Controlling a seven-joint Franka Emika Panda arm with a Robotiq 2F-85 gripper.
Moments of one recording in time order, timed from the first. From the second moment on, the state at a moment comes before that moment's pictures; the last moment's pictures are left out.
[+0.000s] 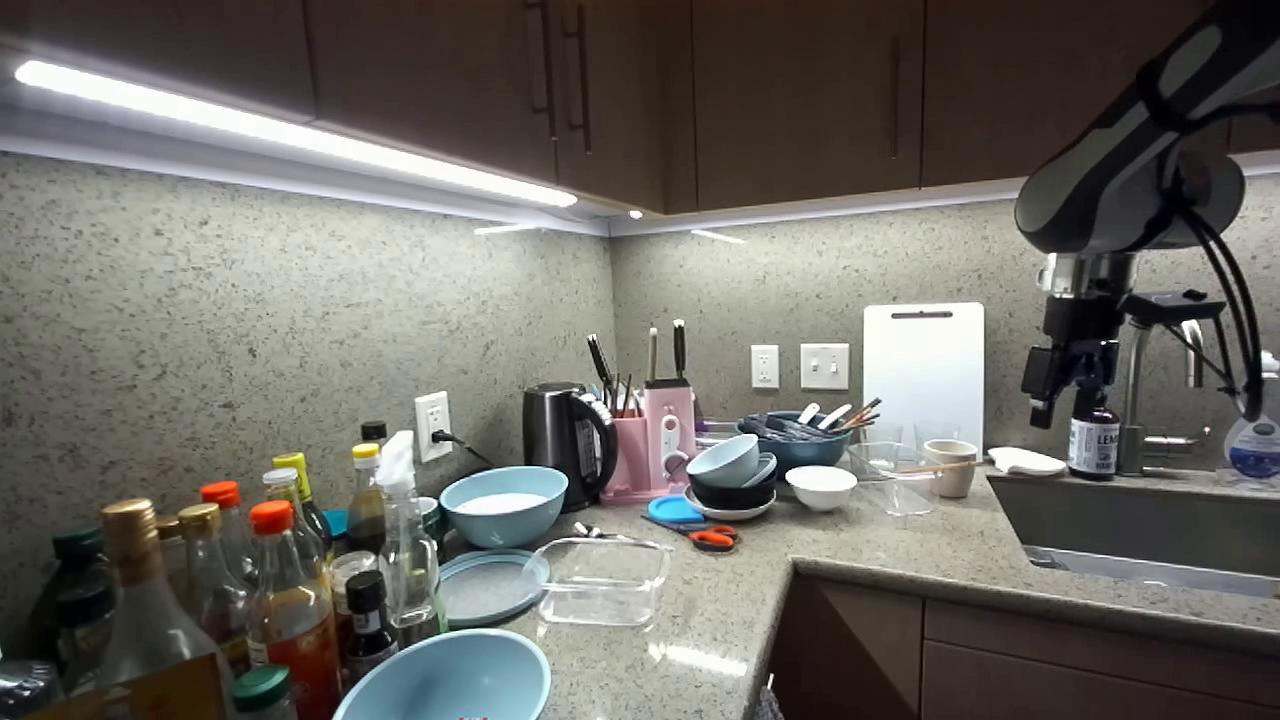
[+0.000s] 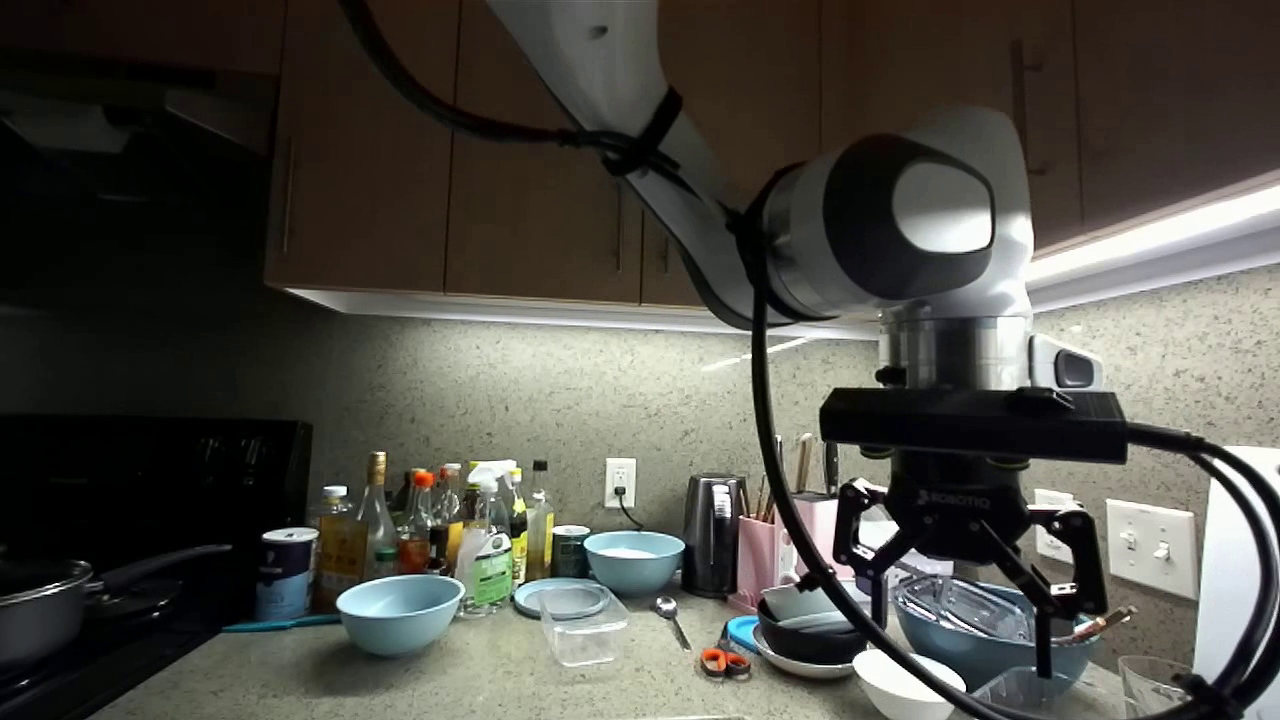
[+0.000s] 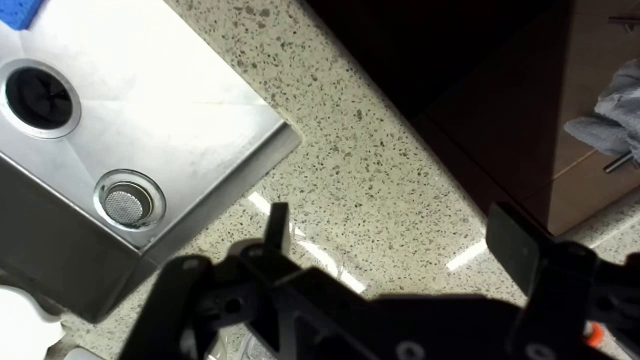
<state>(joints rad) -0.25 -0.10 -0.51 -2.26 0.00 2.24 -0.52</state>
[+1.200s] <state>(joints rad) -0.35 0.19 -0.38 -2.01 0.16 2.24 -0.63</state>
